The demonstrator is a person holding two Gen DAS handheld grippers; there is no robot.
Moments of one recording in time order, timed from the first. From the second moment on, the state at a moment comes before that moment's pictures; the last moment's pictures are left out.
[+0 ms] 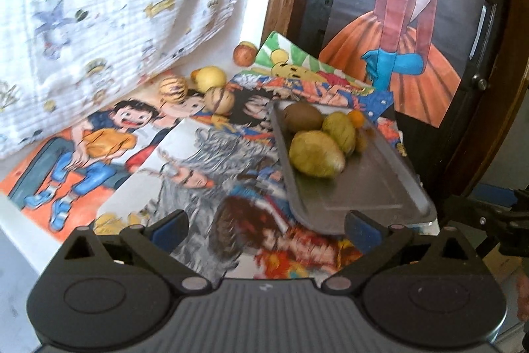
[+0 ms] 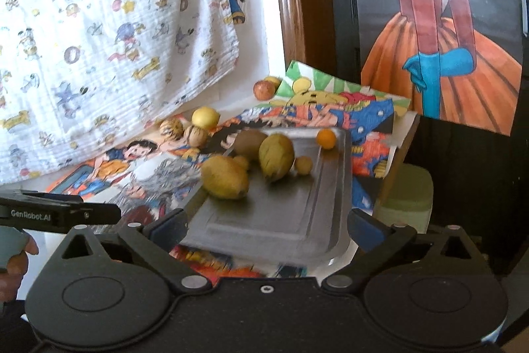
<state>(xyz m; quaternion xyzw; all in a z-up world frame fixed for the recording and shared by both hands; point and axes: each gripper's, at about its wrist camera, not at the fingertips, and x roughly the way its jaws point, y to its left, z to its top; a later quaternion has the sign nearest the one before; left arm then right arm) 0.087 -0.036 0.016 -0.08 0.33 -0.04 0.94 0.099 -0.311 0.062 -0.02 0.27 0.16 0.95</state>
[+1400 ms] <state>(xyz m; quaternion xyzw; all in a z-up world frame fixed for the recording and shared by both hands) 0.097 0.079 0.090 -0.04 0.28 0.07 0.96 0.138 -0.168 0.179 -0.02 0.30 0.30 0.90</state>
